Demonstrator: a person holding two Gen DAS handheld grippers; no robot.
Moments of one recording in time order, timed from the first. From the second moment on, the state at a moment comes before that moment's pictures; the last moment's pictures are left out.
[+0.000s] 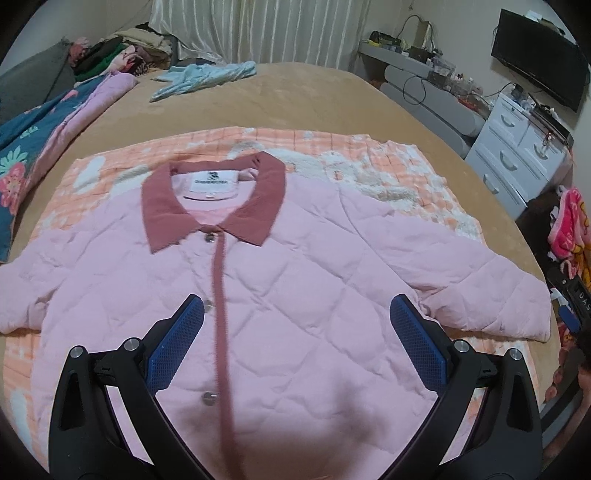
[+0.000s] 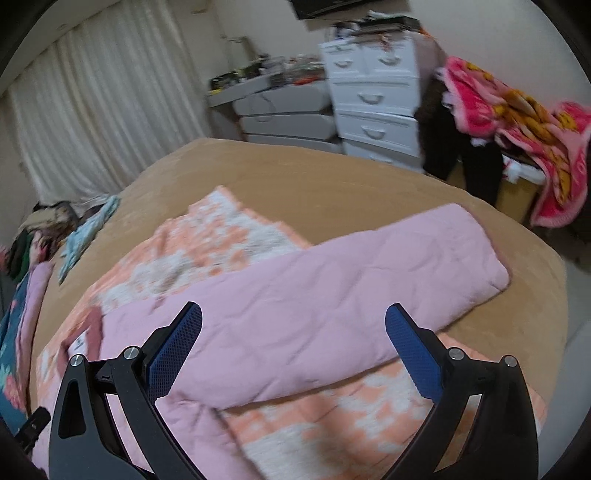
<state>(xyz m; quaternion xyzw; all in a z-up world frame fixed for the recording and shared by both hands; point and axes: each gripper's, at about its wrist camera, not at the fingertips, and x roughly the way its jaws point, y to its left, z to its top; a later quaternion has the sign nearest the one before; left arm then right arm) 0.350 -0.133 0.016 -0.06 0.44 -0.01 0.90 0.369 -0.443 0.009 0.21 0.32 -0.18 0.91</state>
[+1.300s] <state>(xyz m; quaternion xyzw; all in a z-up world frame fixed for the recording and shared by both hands) 0.385 -0.174 -0.028 -0.05 0.46 -0.02 0.89 0.372 -0.590 -0.120 0.45 0.33 -0.25 0.79</state>
